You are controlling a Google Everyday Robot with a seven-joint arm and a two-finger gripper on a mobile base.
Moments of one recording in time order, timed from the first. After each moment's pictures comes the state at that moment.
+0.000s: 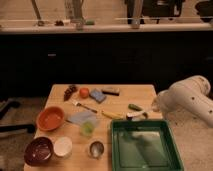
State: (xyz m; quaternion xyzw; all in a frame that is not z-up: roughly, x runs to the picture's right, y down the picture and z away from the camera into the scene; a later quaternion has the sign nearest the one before) arm 0.264 0.109 0.707 -0.15 -0.07 -0.10 0.98
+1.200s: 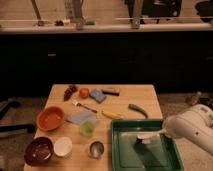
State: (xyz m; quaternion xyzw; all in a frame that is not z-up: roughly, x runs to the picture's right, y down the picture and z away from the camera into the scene) arm 0.311 0.215 0.717 -0.19 0.01 -0.10 0.98
